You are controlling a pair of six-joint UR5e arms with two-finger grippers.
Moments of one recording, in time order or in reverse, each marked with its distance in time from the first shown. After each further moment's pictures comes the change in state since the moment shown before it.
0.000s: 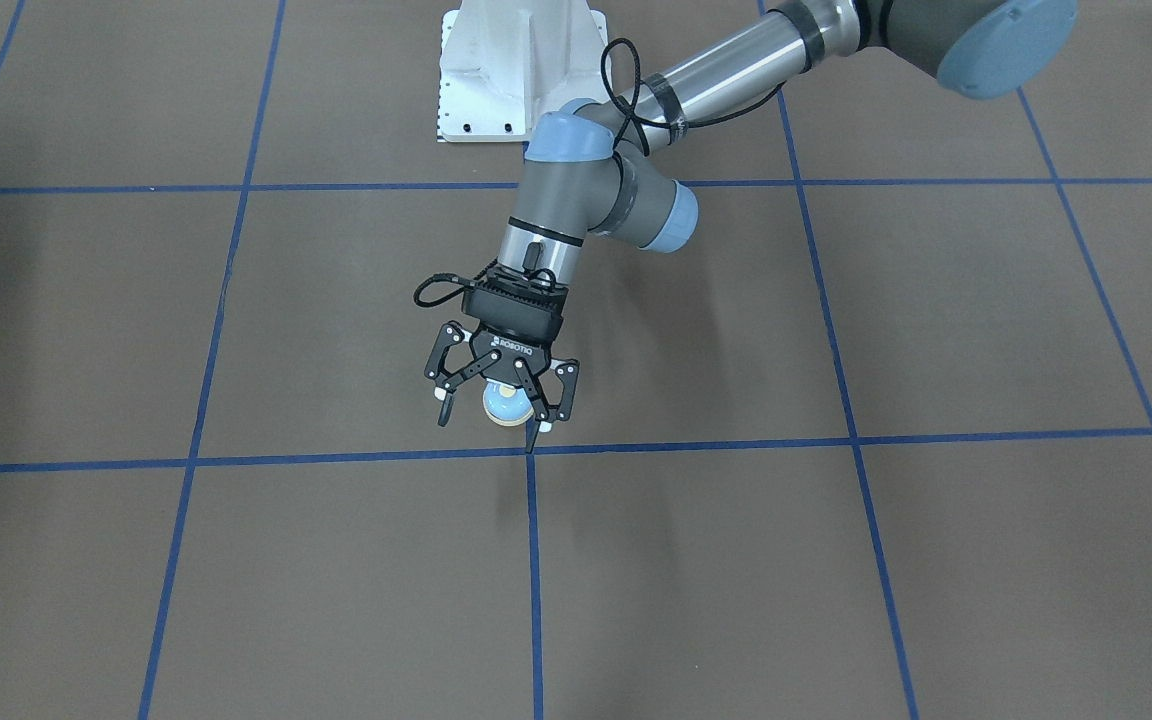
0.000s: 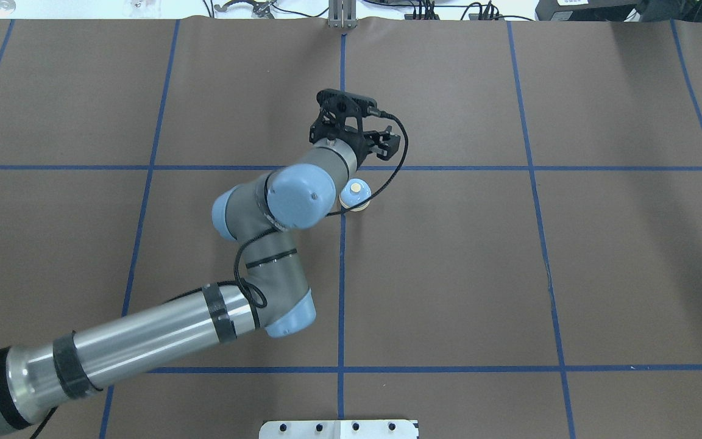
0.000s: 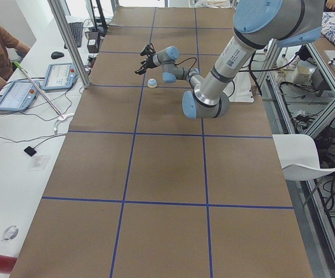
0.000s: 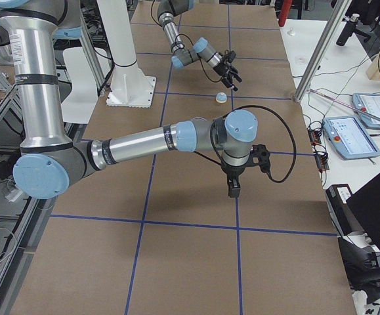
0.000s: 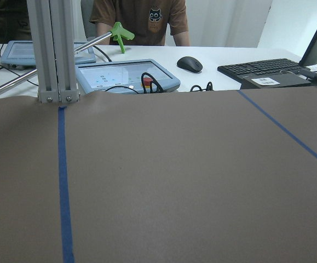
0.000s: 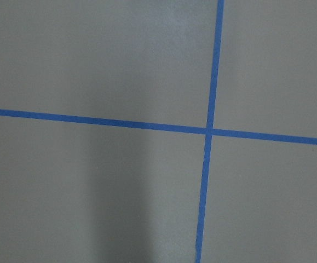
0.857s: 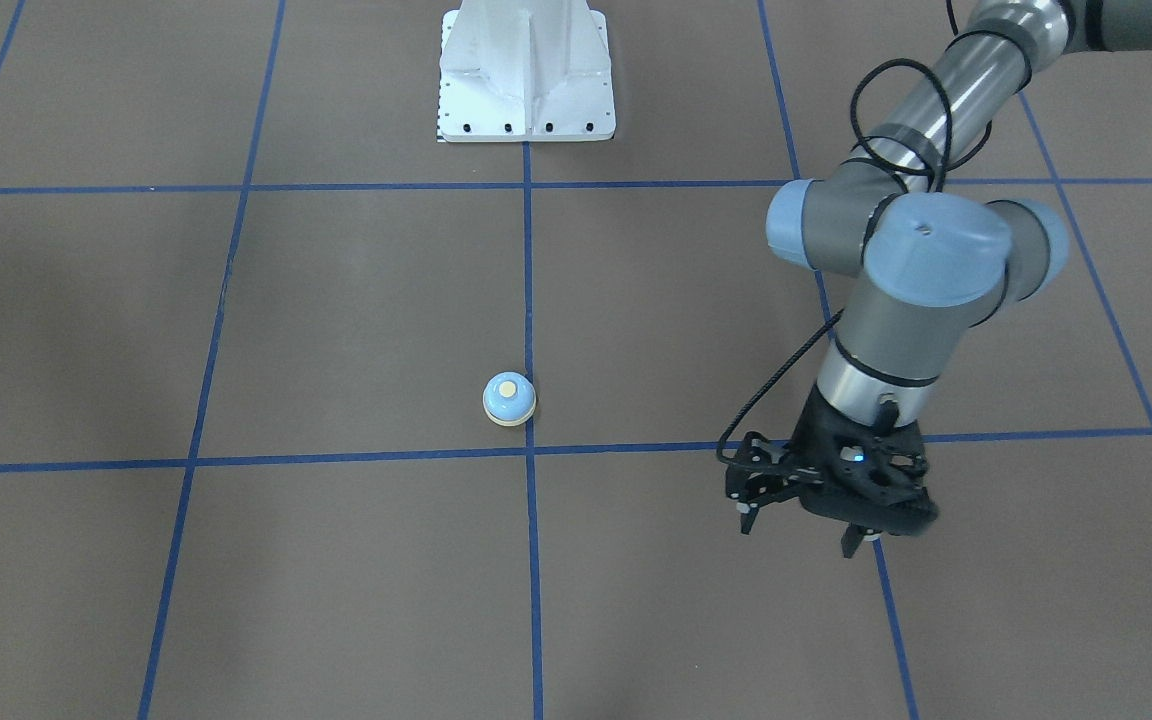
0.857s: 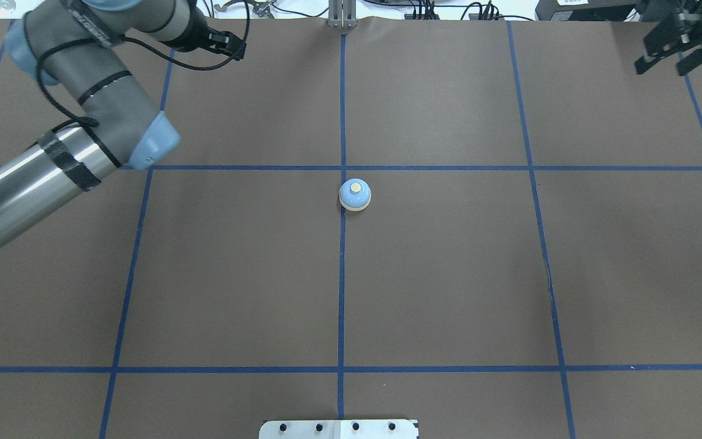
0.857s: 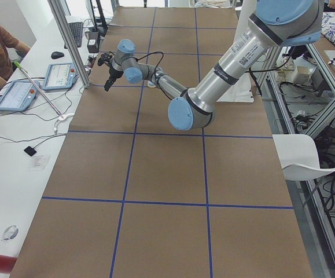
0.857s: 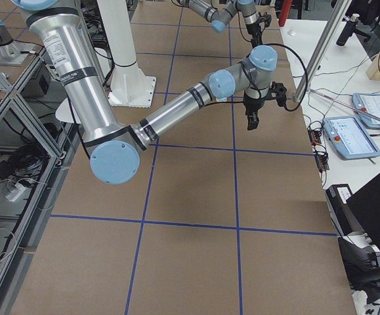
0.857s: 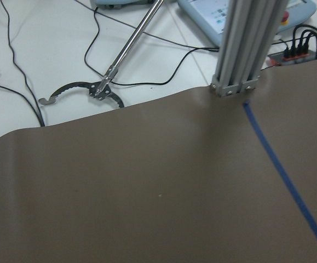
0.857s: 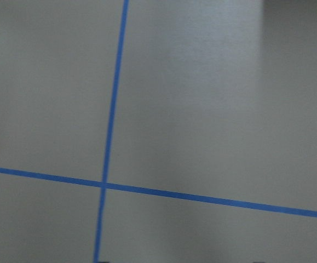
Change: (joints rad) left arm -0.444 0.200 -0.158 0.336 -0.677 0.206; right arm -0.303 0.333 0.028 0.004 0.009 0.587
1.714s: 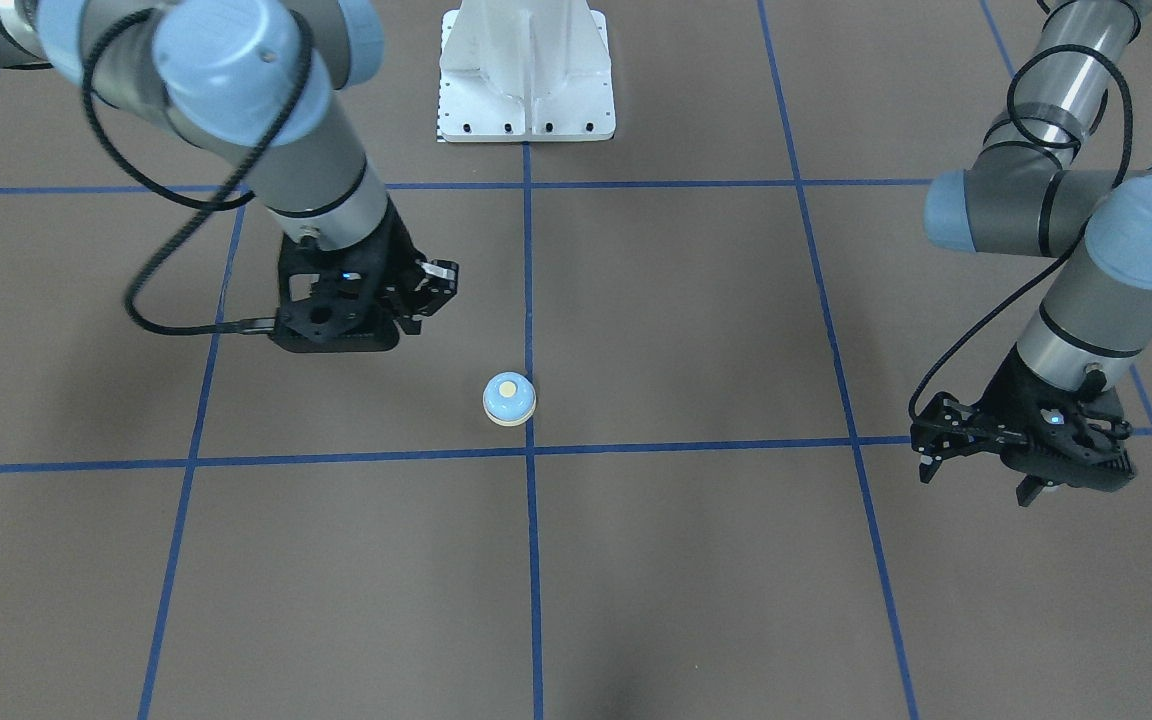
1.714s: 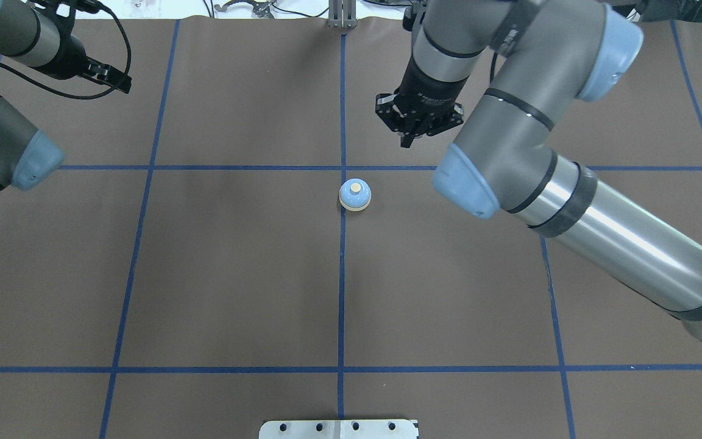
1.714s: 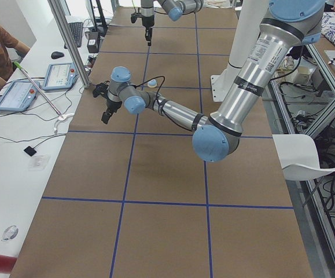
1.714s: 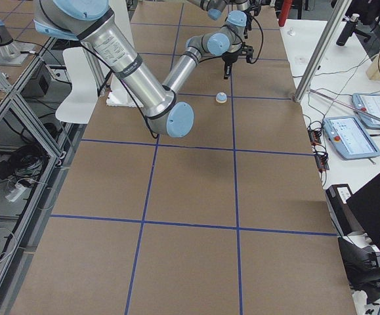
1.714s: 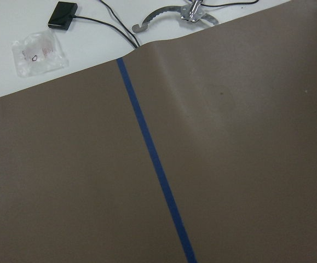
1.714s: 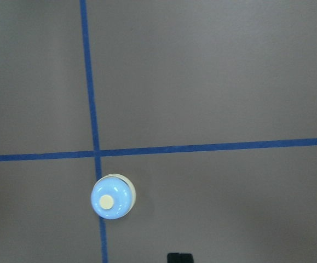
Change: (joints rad) left arm -0.090 0.257 -0.122 0.054 -0.083 0.202; right arm -0.472 0.414 -0.195 -0.004 -0.221 0.529
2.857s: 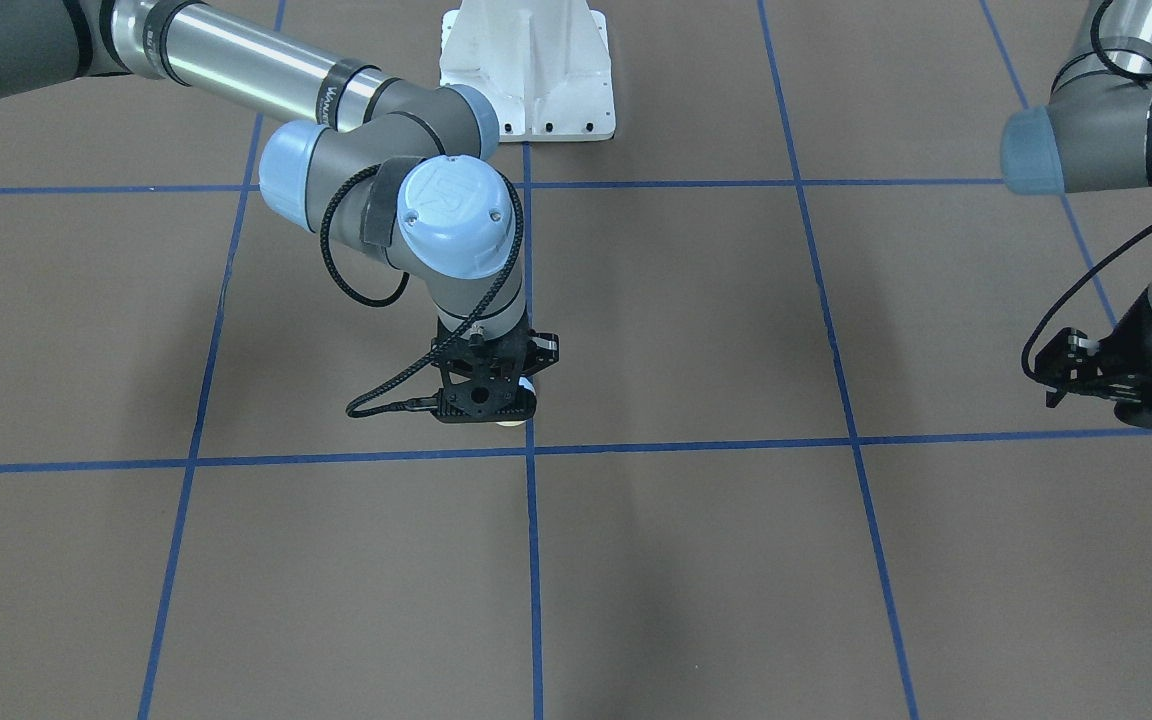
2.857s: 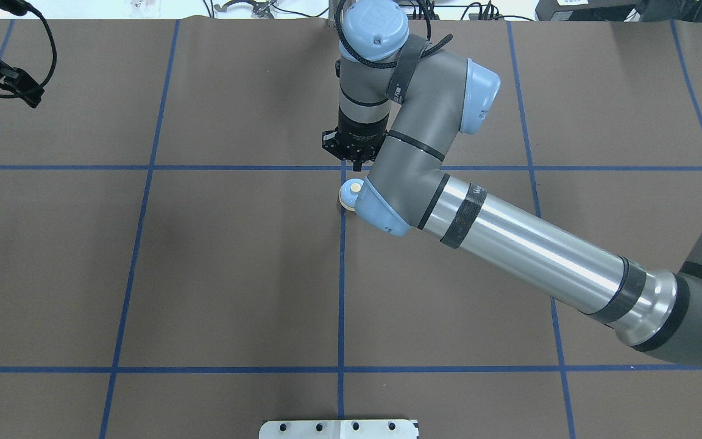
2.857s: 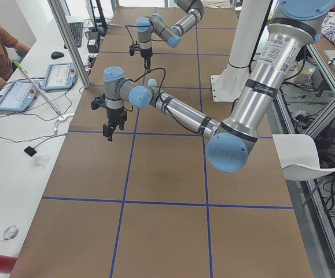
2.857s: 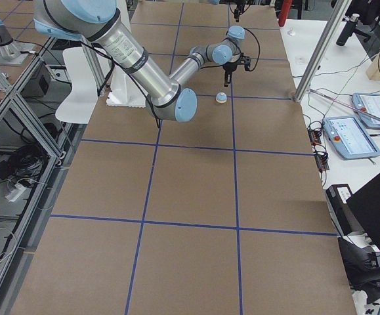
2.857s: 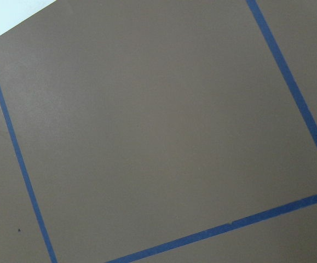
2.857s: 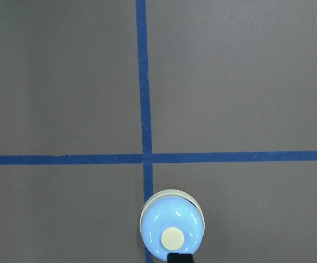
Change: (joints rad) left arm -0.121 0.065 -0.176 0.484 -0.032 0.354; right arm -0.102 0.111 -0.334 0.216 -0.103 0.006
